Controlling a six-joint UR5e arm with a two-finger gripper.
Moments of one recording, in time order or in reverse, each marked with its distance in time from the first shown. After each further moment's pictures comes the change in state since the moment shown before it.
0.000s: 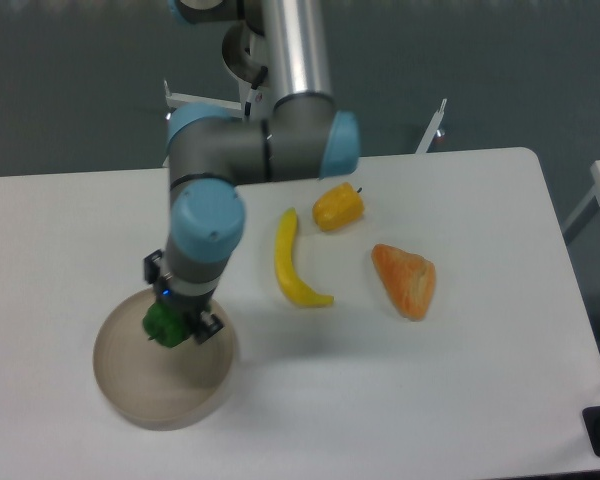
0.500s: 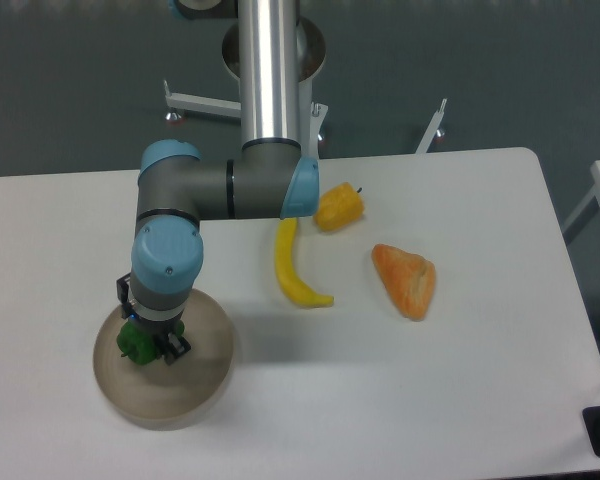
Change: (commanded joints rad) arm -0.012 -0.014 0.000 0.008 0.011 0.009
